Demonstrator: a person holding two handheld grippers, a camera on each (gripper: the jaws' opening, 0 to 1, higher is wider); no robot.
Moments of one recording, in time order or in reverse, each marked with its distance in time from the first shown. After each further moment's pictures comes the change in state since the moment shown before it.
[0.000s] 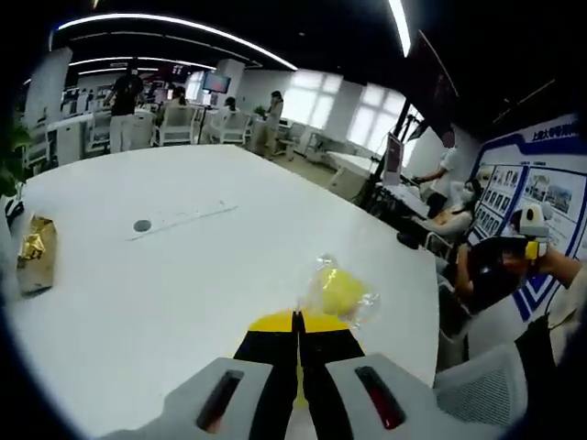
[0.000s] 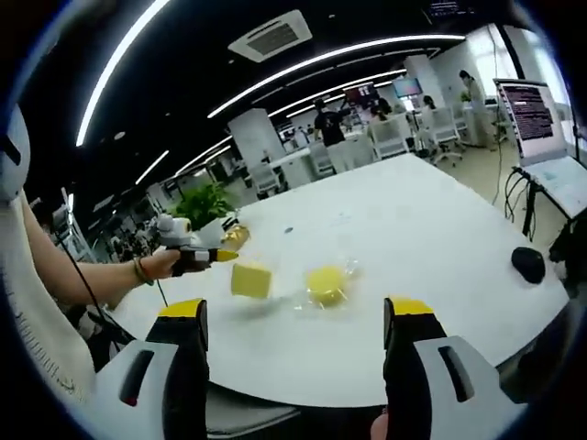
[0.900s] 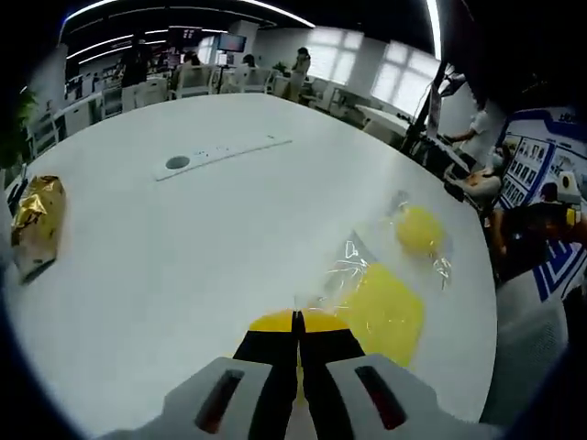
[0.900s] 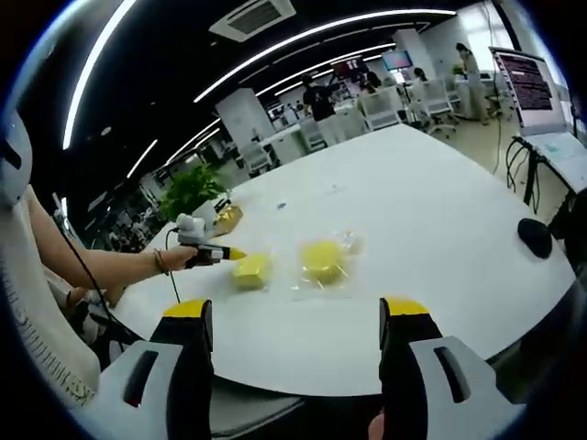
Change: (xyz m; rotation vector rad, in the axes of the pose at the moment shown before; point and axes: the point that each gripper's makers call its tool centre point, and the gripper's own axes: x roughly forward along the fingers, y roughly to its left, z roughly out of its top) left arm 0.041 0.107 -0.071 -0.003 0.199 0.069; right arm 0.027 -0.007 -0.016 0.049 0.098 -0.019
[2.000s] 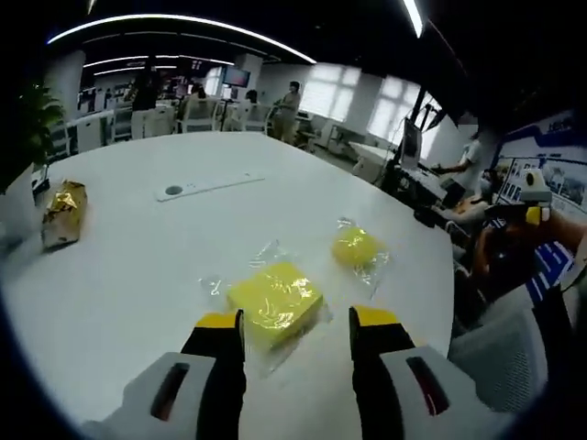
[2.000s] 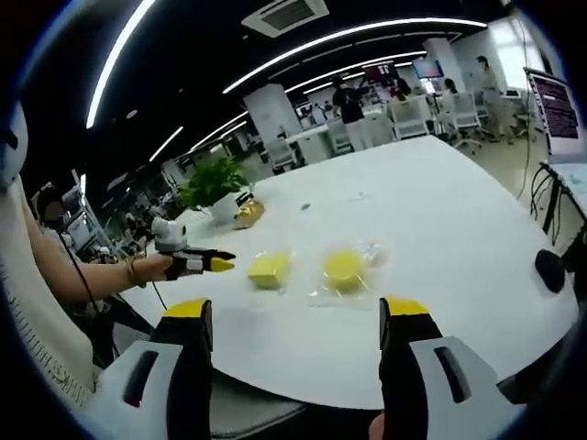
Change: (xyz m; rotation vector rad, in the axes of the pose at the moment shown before) left arm -0.097 -0.108 -0.015 -0.002 -0.195 0.002; right arm 0.006 0.023 0.007 -0.135 0.002 0.105
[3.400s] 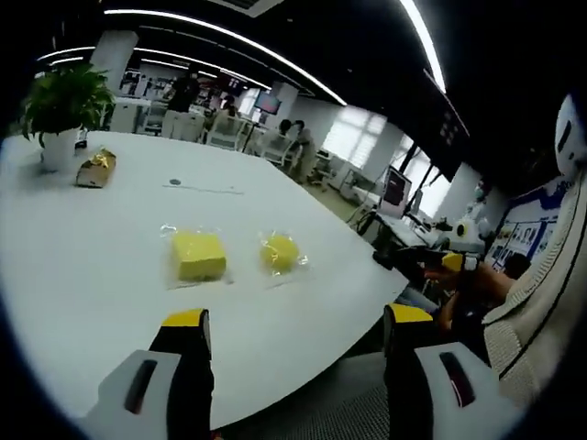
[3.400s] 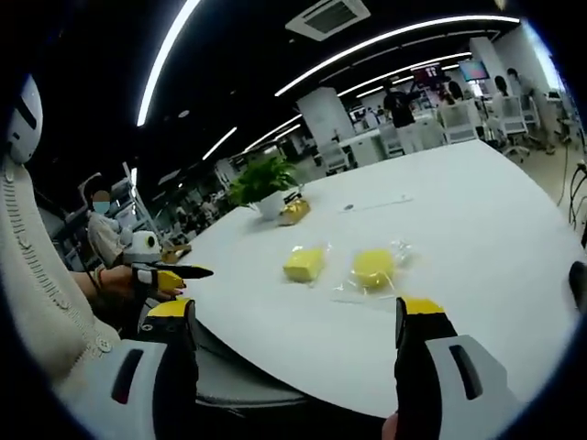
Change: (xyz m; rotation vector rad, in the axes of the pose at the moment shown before) left arm -0.092 -0.146 -0.024 -0.313 -0.184 0.023; right arm -0.027 -0.005 -0.029 -0.020 -0.035 0.250
